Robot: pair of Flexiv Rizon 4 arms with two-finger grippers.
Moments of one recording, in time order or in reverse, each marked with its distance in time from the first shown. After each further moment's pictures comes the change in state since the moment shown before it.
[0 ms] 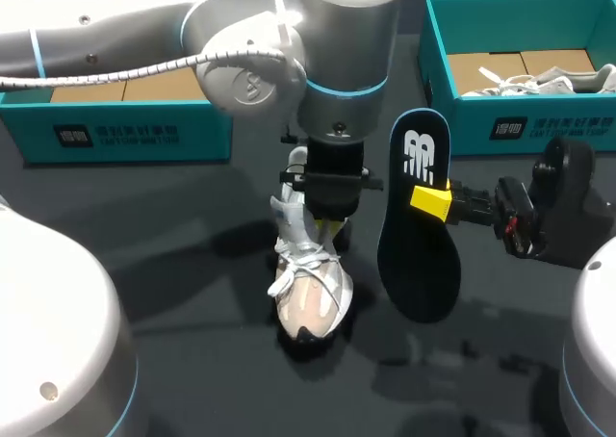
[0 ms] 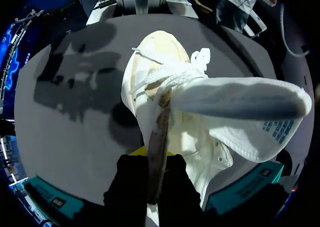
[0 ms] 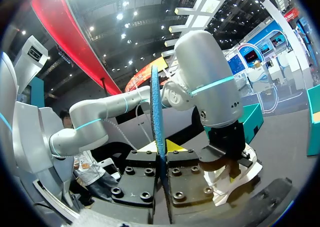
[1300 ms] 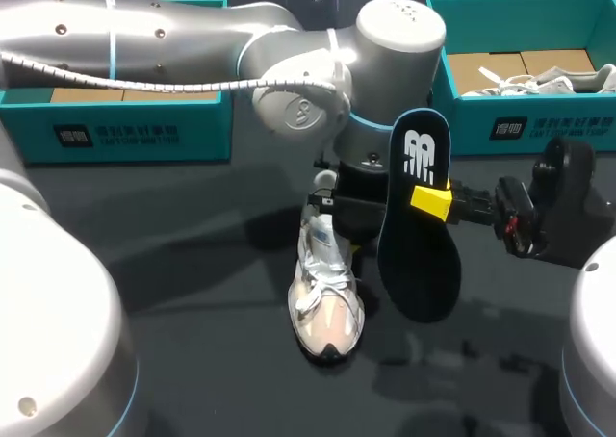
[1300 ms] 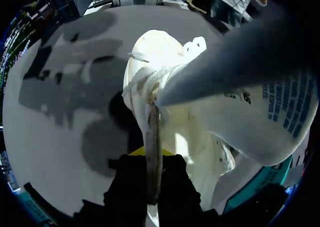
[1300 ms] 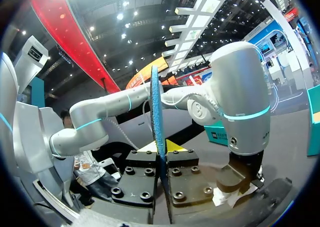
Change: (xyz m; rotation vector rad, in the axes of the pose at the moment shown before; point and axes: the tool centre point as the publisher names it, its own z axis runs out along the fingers) left arm -0.032 0.009 0.063 0.056 0.078 0.040; right arm 0.000 0.000 0.000 0.000 0.004 0.001
